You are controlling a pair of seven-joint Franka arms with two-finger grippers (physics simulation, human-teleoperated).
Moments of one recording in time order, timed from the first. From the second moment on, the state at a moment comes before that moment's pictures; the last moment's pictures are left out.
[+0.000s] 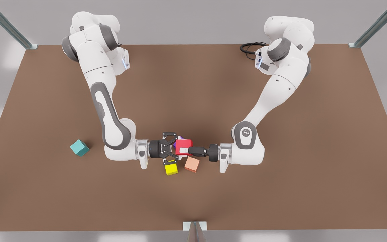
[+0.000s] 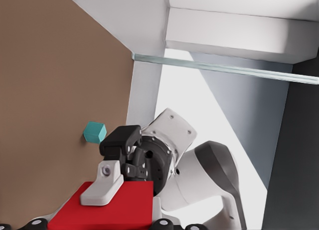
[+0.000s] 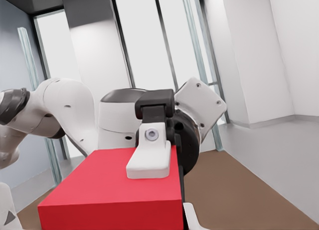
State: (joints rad) left arm -0.14 1.04 -0.63 -1.03 -1.11 2.19 0.18; right arm 0.35 0.76 0.04 -1.38 1.72 1.88 -1.94
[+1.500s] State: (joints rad) left arm -0.10 0.24 0.00 -1.46 -0.05 1.57 0.06; right arm 0.36 0.61 -0.59 -1.65 0.20 1.96 -1.57
